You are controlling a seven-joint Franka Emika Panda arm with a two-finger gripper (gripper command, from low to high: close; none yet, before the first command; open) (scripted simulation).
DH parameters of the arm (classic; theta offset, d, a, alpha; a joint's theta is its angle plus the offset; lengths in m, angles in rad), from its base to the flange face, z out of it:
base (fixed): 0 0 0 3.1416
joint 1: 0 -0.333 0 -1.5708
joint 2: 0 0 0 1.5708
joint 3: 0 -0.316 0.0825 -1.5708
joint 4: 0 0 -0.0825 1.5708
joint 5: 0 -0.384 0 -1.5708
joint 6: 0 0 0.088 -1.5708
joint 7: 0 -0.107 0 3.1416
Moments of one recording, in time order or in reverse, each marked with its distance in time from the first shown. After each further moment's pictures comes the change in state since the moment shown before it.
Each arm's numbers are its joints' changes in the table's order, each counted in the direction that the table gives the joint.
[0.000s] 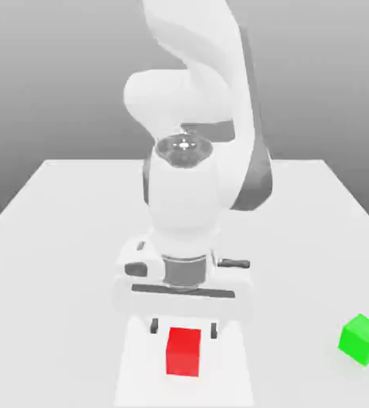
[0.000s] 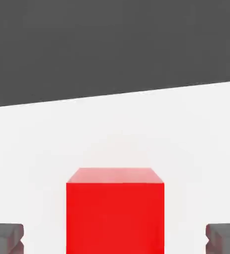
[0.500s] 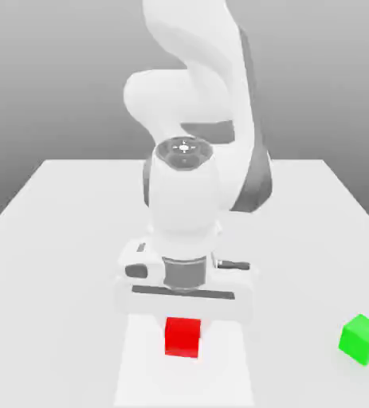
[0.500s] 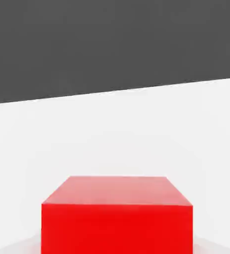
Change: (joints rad) arm -0.025 0.167 -0.050 -0.004 -0.002 -0.165 0.027
